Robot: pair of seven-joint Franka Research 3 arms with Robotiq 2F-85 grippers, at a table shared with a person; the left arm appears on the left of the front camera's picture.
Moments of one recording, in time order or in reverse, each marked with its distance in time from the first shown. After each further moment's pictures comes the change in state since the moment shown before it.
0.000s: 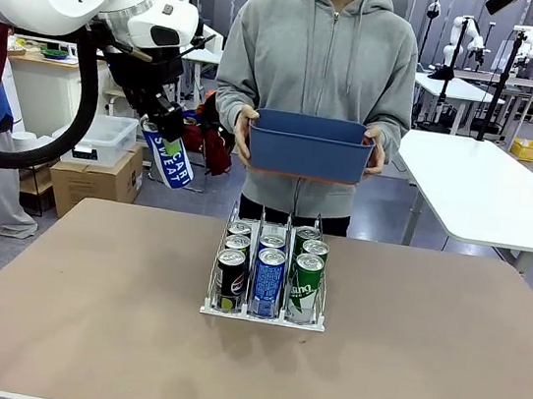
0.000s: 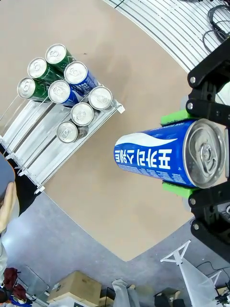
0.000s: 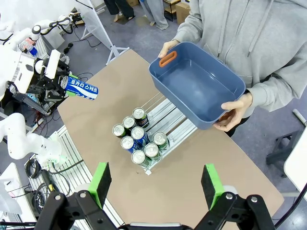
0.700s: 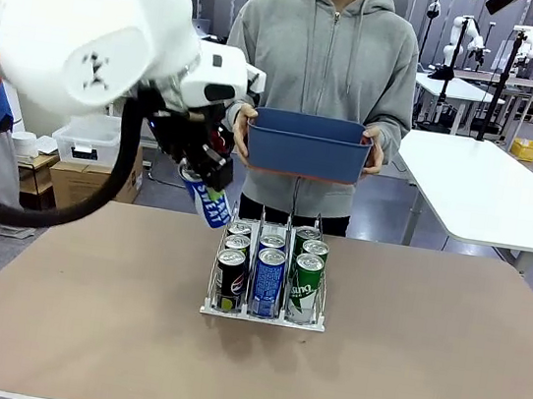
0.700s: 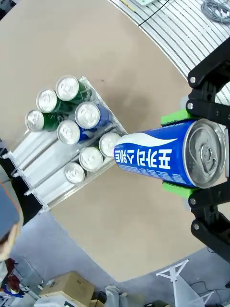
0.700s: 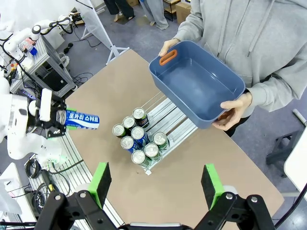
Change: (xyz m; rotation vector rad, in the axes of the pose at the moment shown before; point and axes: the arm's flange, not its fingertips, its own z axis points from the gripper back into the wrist) left arm -0.012 -0.126 -0.018 0.045 -0.092 0.121; right arm 0.000 0.000 0.000 0.000 0.000 0.000
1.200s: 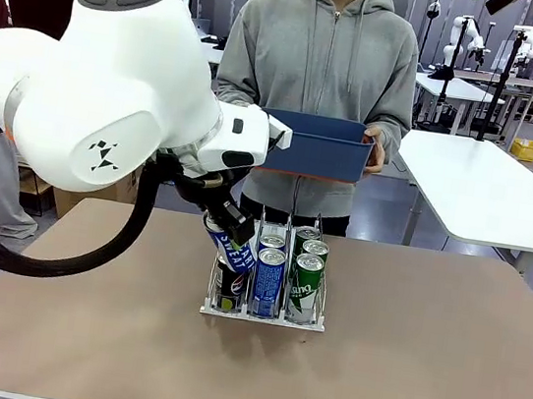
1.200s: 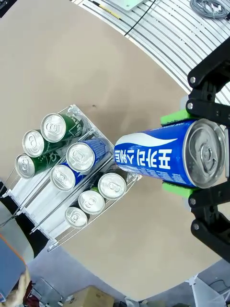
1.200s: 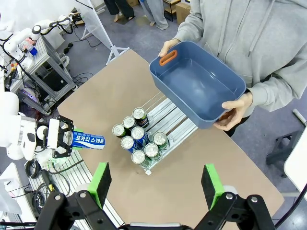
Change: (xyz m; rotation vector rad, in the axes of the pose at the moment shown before) left arm -0.021 -0.047 -0.035 -0.070 -0.017 -0.105; right arm 0.000 0.000 0.000 0.000 0.000 0.000
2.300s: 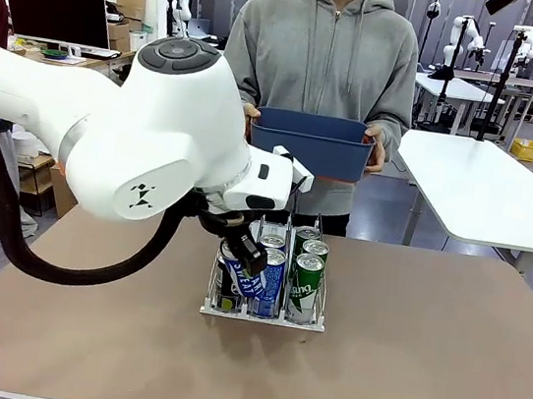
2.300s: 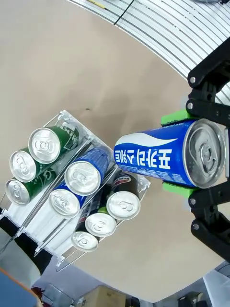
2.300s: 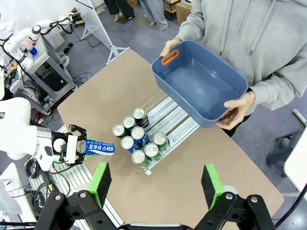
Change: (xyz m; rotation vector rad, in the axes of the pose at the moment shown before) left arm 0.007 -0.022 -0.053 0.005 0.047 -0.119; right arm 0.000 0.000 0.000 0.000 0.000 0.000
